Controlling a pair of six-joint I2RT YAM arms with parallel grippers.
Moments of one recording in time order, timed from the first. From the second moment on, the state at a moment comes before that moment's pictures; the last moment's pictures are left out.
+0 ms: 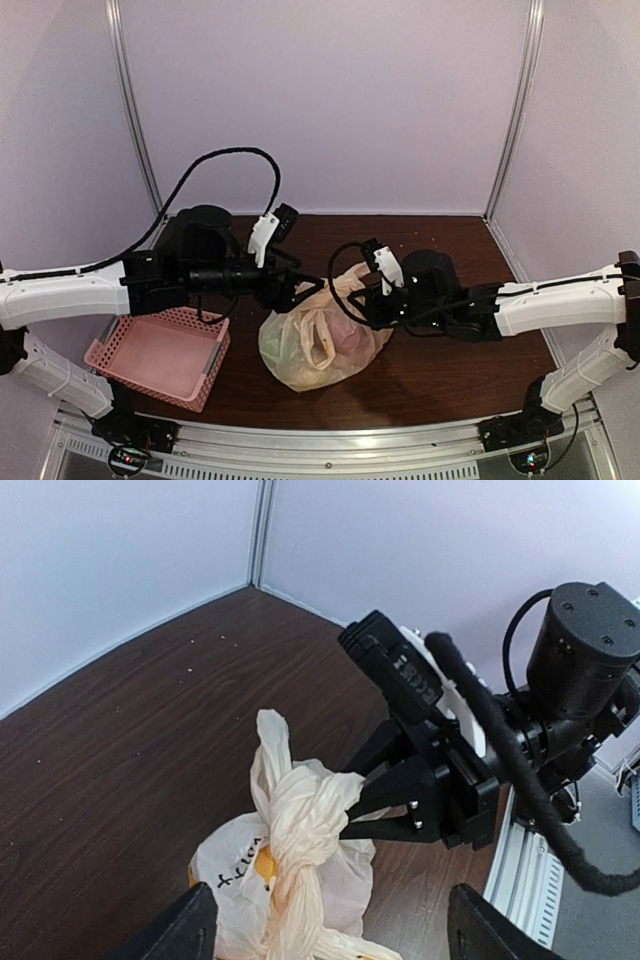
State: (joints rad) left arm -0.99 1.27 0.95 -0.03 0.12 -0.20; right arm 1.00 1.40 0.78 0.18 0.14 0.37
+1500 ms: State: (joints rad) left arm -1.01 1.43 0.96 -0.12 0.05 -0.23; right arm 0.98 1.22 0.77 0.10 0.13 0.35
